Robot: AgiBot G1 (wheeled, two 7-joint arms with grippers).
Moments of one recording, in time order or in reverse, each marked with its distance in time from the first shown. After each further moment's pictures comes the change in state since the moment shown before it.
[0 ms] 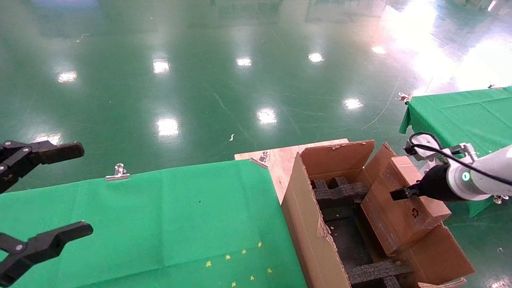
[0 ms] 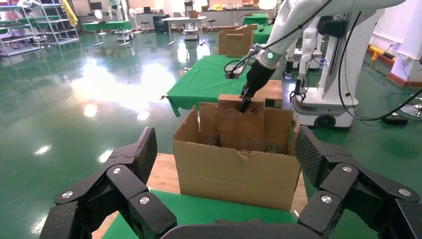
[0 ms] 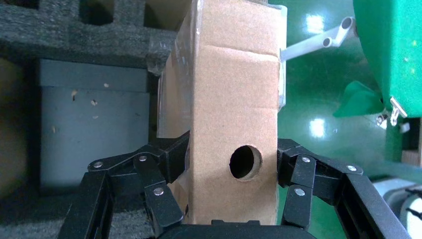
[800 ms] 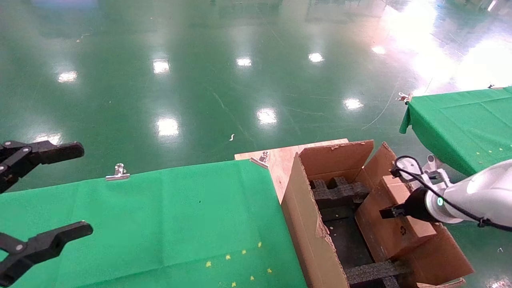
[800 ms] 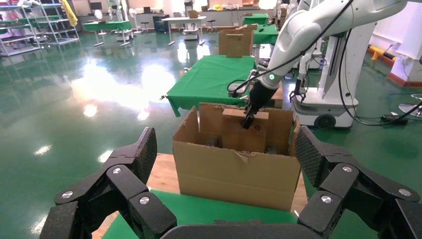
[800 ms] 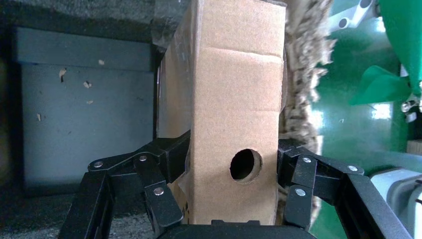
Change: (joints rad) left arm 0.000 0.000 0.000 0.000 0.000 0.000 0.000; right arm -0.150 -0.051 -0.051 -0.004 -0.121 0.104 0.191
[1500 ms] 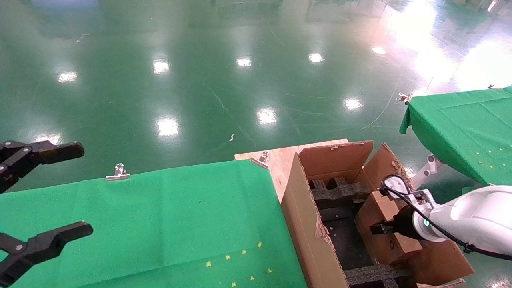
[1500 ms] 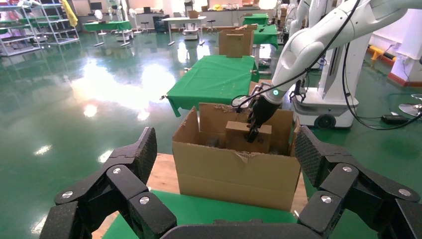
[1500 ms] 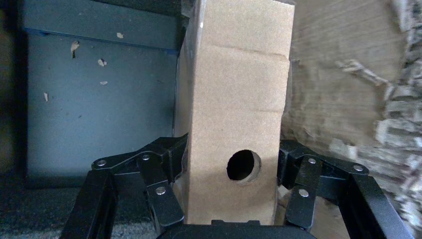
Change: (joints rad) left arm 0.000 0.000 0.000 0.000 0.000 0.000 0.000; right arm -0.125 -0.037 -0.039 -0.044 -0.022 0.128 0.038
